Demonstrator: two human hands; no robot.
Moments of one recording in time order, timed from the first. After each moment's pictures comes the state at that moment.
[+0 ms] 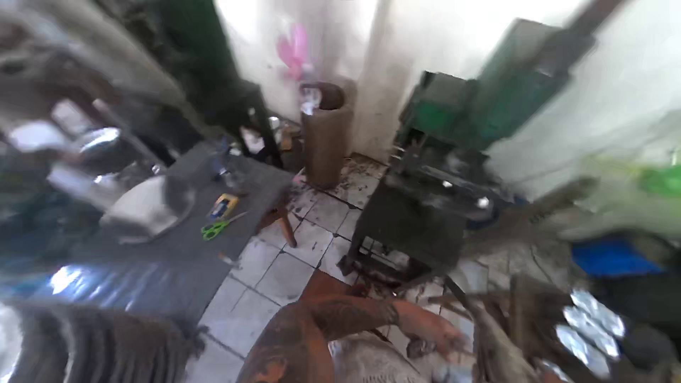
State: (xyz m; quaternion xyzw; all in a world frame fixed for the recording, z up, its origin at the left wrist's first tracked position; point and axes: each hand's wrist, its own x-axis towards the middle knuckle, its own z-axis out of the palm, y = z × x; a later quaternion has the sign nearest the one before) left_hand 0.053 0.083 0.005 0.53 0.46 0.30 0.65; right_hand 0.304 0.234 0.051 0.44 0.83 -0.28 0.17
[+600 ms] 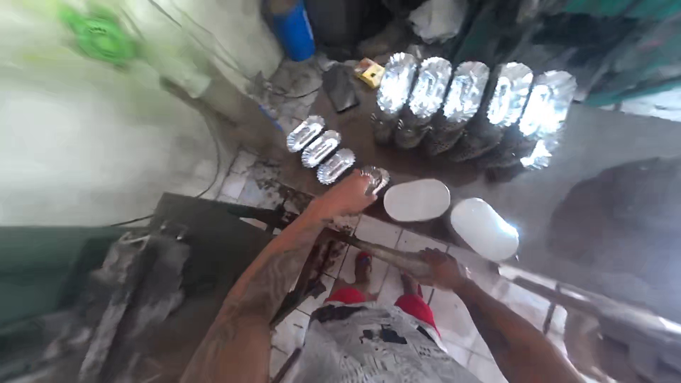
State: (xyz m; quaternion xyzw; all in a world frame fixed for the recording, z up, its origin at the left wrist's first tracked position) left_hand 0.307 0.404 -0.052 0.88 0.32 -0.17 0.30; right_hand 0.476 0.092 -0.250 0.71 0.55 -0.43 0.04
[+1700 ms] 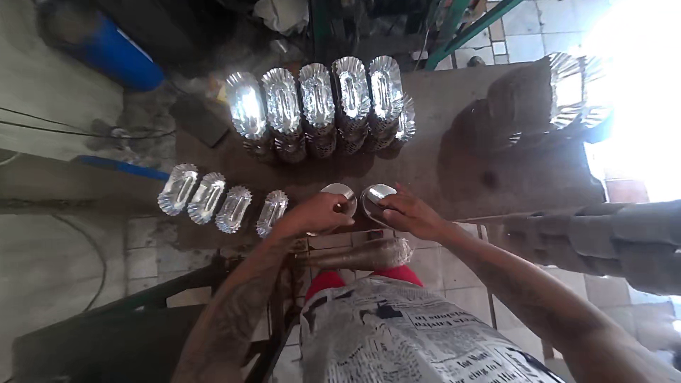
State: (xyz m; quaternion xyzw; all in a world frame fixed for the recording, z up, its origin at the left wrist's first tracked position) left_hand 0.417 0.359 -0.069 0.85 0.11 -0.27 0.44; right_hand 0.565 0.105 -0.094 0.71 0.53 -0.33 -0.34
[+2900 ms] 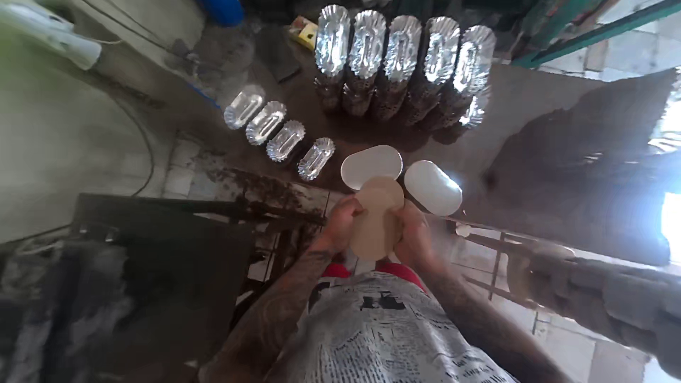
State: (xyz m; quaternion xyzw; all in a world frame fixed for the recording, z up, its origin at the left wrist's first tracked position) left_hand 0.293 0.246 -0.048 0.41 0.46 0.07 0.79; right_hand 0.417 0.125 -0.053 0.56 0.03 -0.51 -0.65
